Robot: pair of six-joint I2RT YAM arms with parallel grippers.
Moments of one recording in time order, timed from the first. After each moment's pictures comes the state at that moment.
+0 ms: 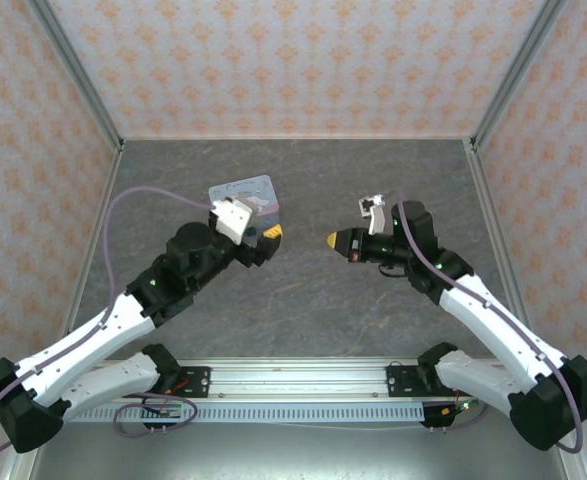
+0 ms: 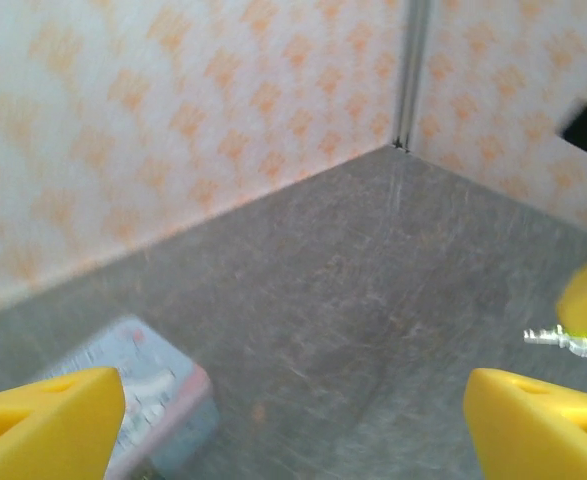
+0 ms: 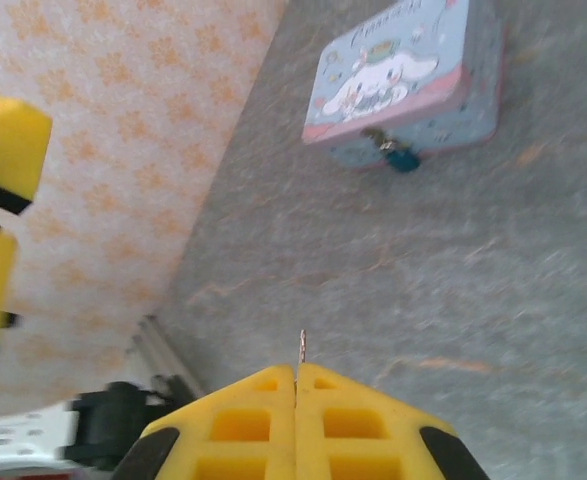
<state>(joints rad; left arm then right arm) -0.69 0.92 0.82 -0.12 -0.16 -0.08 0.51 0.96 0.79 -0.28 -0.51 0.58</state>
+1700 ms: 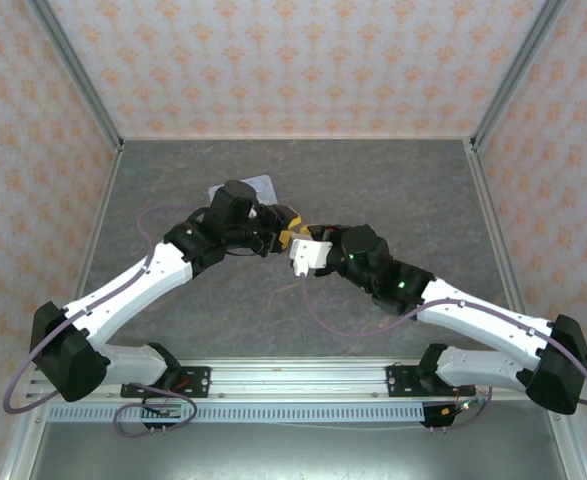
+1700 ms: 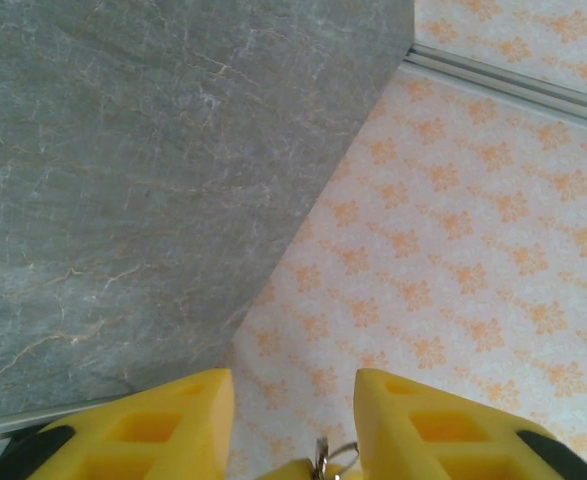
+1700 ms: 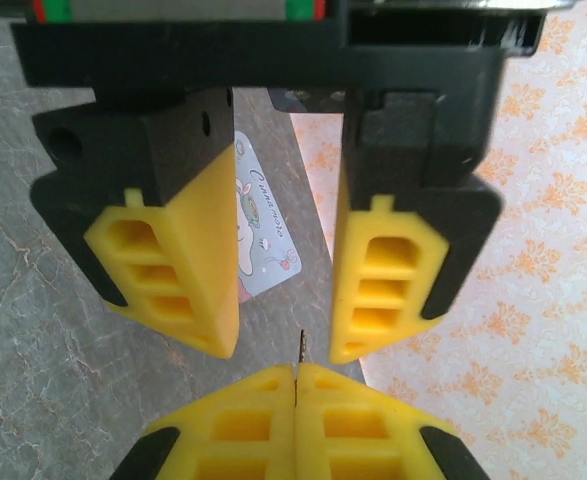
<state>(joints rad) -0.62 1.29 1.10 -0.38 0.30 -1.70 0.94 1.09 0.82 -0.02 0.19 -0.92</state>
